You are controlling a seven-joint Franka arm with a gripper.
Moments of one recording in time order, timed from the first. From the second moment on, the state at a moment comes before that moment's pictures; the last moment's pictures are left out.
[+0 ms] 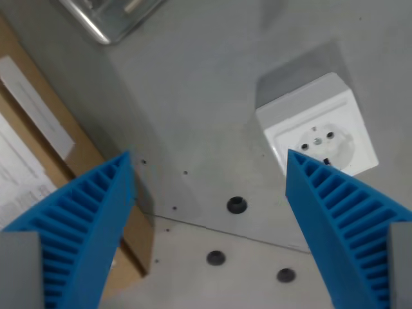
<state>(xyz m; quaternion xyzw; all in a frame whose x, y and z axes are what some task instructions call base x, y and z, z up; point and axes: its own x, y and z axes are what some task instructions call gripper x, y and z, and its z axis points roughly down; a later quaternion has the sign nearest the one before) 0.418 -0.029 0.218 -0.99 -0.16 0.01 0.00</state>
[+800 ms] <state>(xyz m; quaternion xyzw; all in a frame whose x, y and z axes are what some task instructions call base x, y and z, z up) 0.421 -0.073 0.192 -0.96 -0.26 0.00 0.00</state>
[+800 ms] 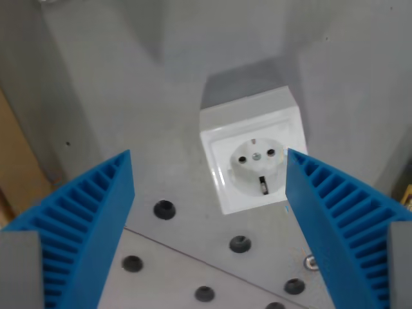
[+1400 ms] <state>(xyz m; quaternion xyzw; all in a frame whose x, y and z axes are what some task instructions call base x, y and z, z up) 0.420 -0.095 0.181 -0.95 -0.31 0.00 0.00</state>
